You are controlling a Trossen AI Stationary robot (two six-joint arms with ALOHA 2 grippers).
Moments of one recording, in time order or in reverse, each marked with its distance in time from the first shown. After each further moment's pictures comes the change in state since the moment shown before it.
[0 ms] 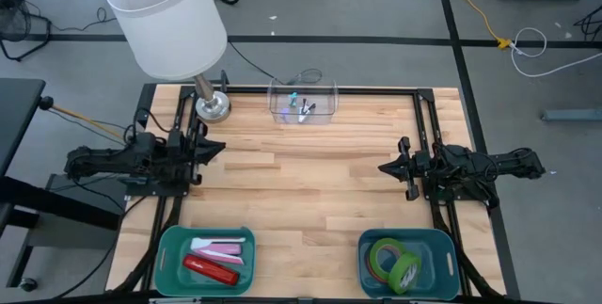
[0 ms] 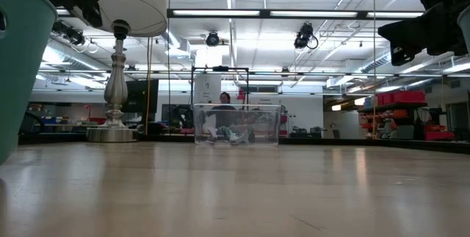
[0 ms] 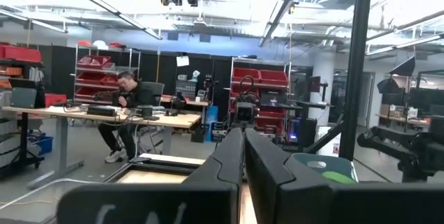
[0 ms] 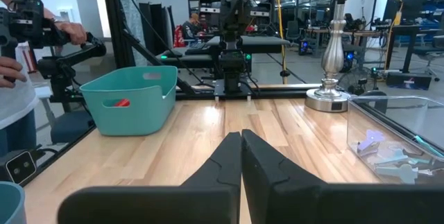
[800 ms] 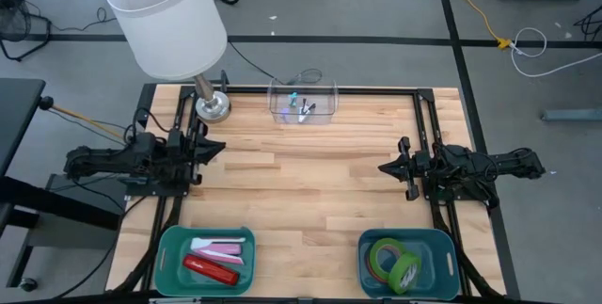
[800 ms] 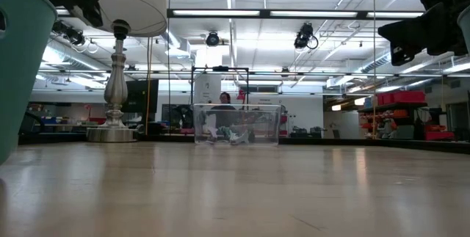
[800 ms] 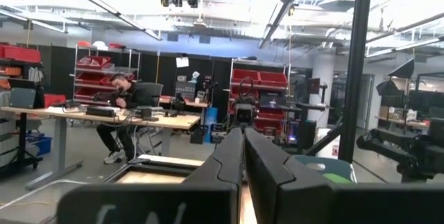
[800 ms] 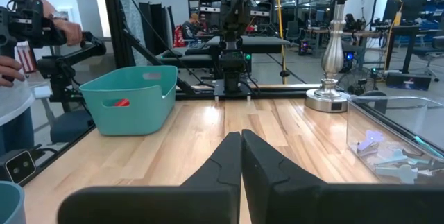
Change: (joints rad) left arm -0.001 0.010 -0.001 0.017 -0.001 -0.004; right arm 0.000 0.000 0.000 0.000 0.000 -0.002
